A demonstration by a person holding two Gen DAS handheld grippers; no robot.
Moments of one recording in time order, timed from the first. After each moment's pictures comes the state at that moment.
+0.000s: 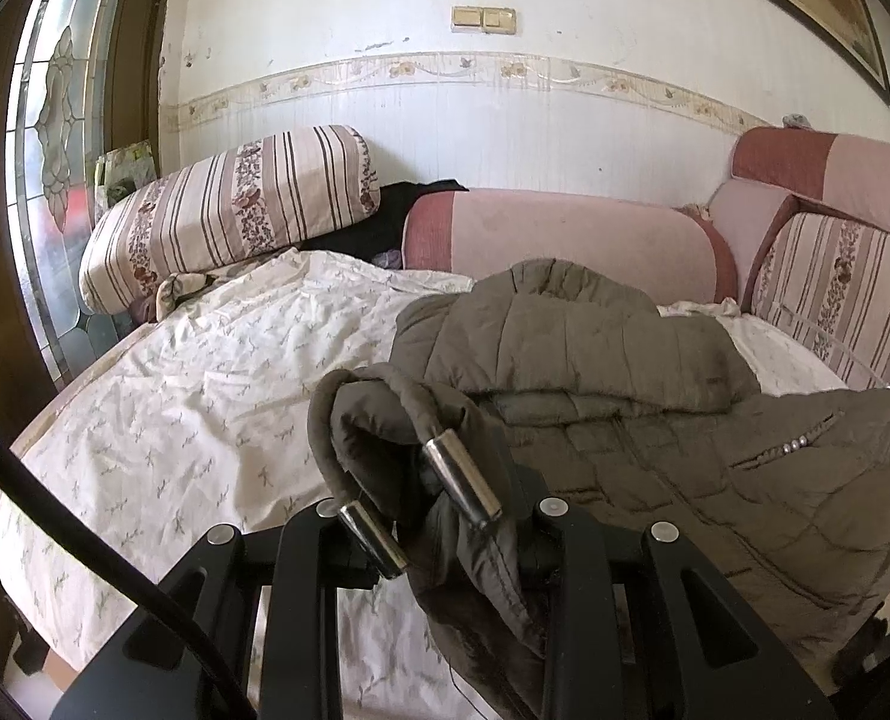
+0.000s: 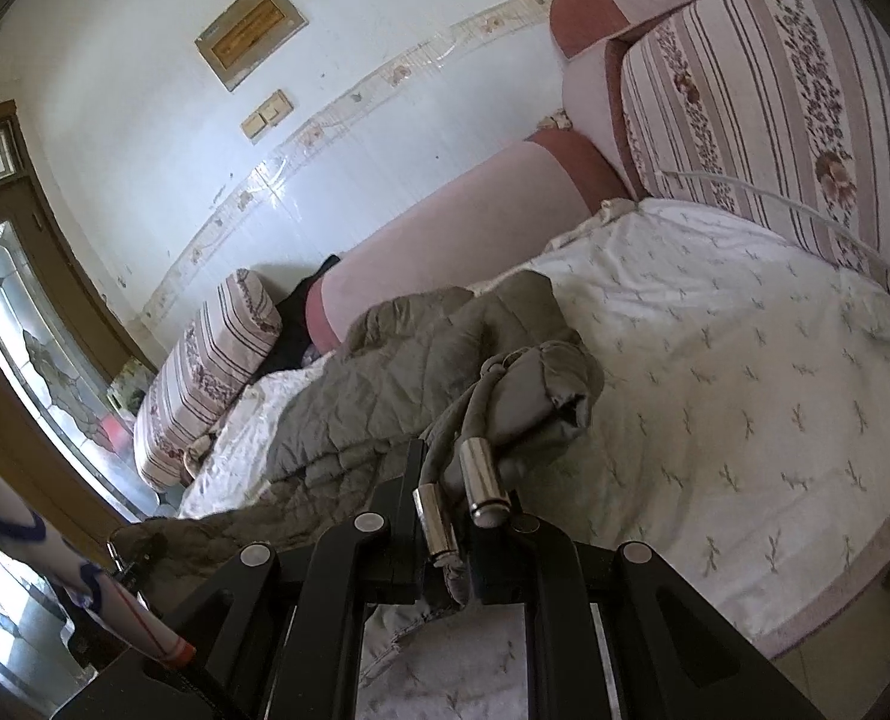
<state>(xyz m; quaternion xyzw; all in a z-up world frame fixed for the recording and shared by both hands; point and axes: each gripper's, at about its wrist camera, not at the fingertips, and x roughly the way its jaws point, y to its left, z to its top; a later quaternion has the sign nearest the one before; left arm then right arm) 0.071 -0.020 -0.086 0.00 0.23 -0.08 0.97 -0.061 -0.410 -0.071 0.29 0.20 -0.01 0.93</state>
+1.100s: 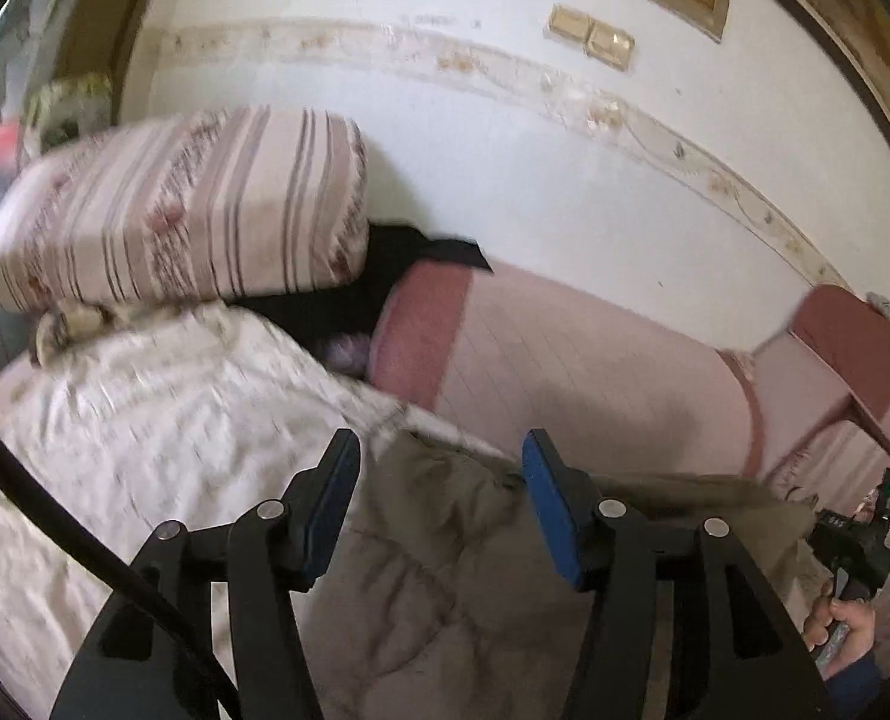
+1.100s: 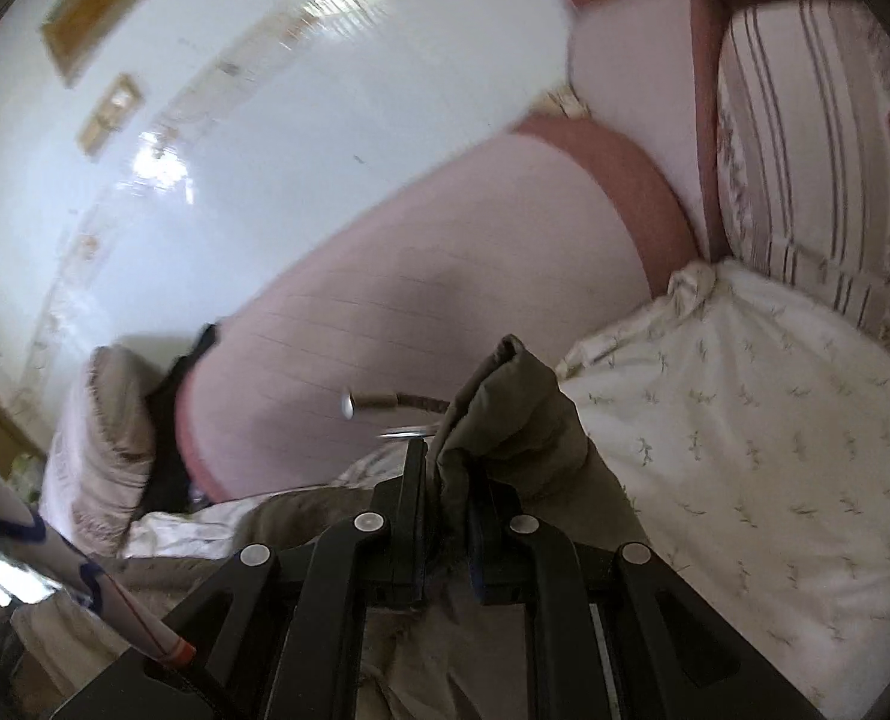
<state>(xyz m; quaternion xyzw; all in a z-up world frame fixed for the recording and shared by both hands) 0.400 -0.001 0.019 -0.14 0.24 -0.09 0.96 0.362 -0.517 -0.036 0.31 0.26 -0.10 0.91</state>
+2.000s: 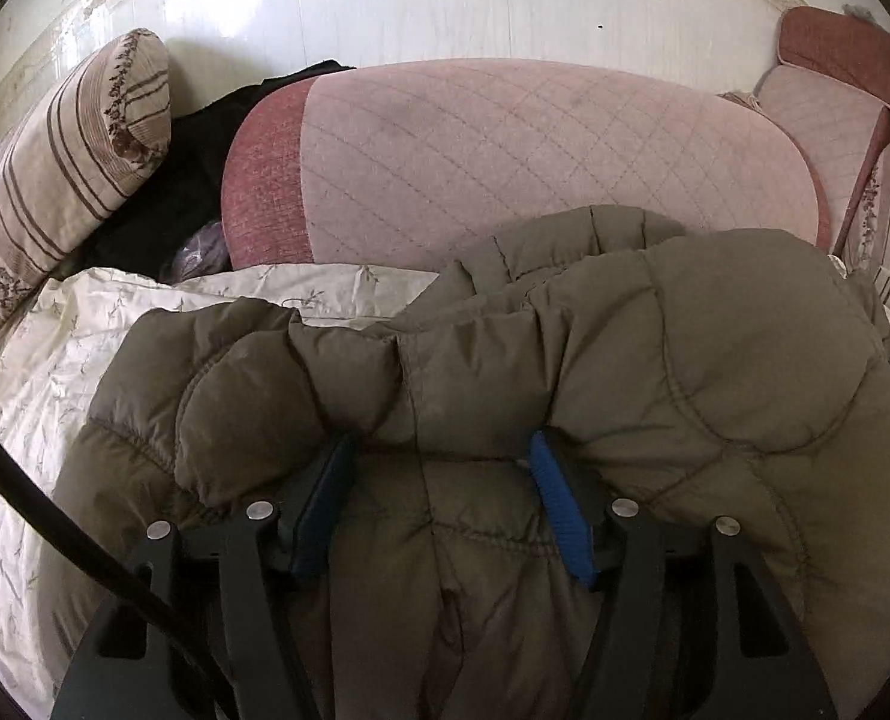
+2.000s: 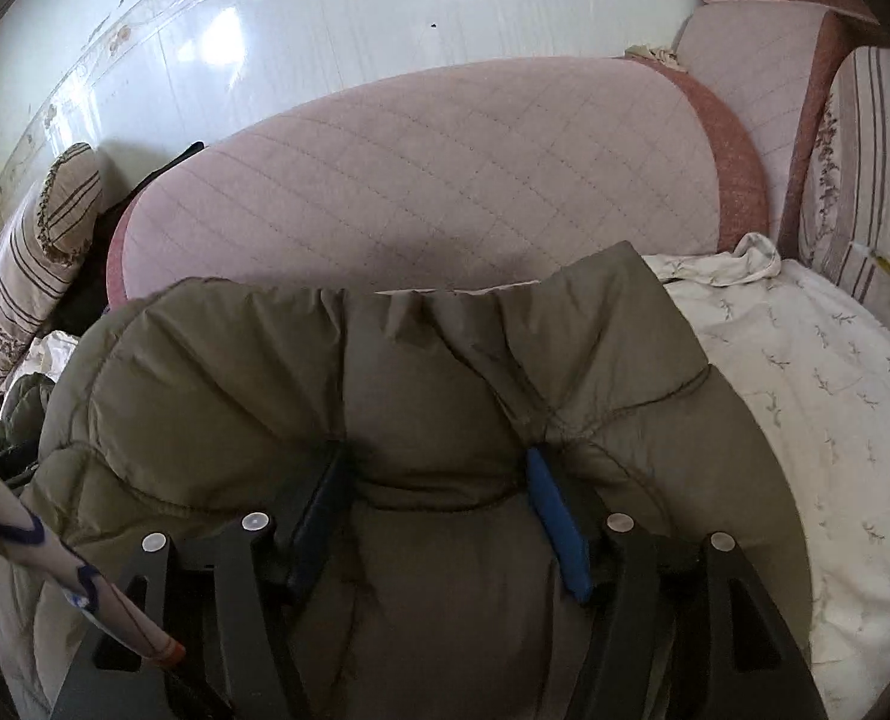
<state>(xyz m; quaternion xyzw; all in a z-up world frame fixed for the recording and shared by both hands) 0.500 -0.157 -0.163 0.07 0.33 -0.15 0.93 0.402 -0.454 -0.160 0.13 0.32 -0.07 0.94</state>
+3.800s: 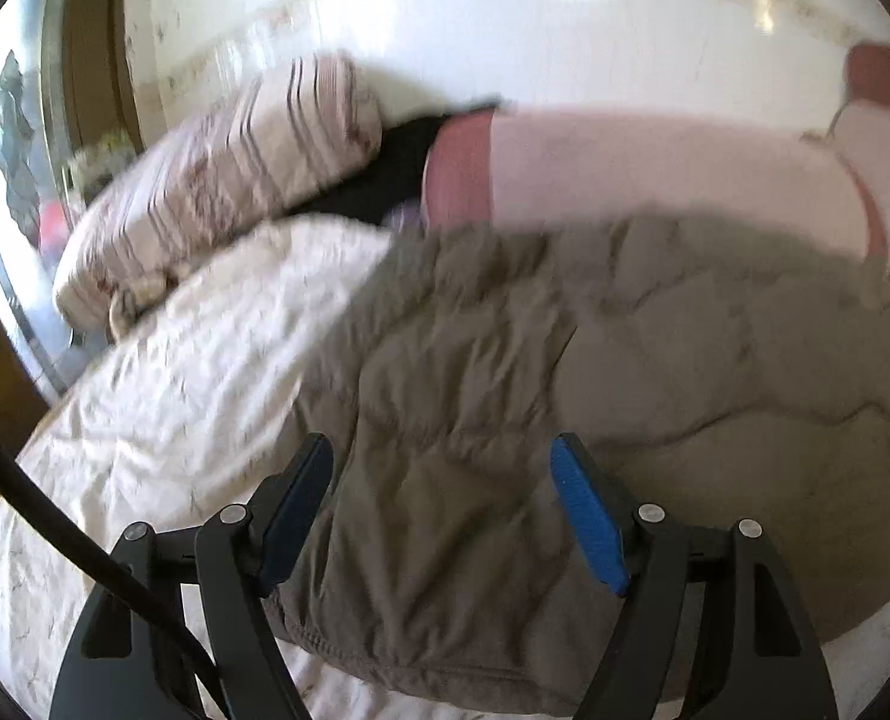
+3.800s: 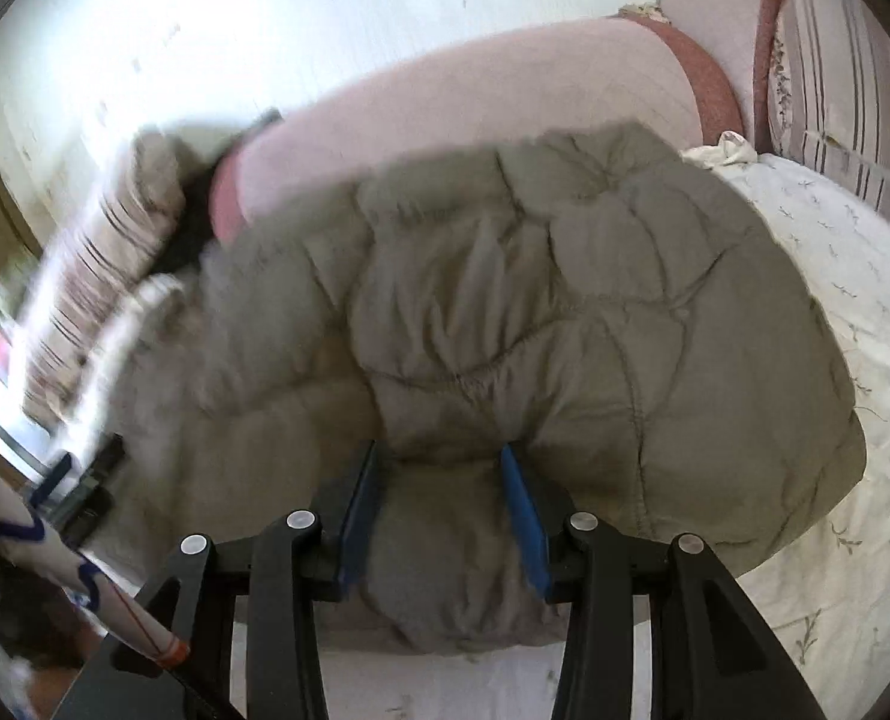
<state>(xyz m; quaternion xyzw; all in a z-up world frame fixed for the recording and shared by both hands) 0.331 -0.101 -0.130 0.06 0.27 0.00 0.96 0.265 -0.365 -0.148 0.21 0.33 -0.03 0.92</state>
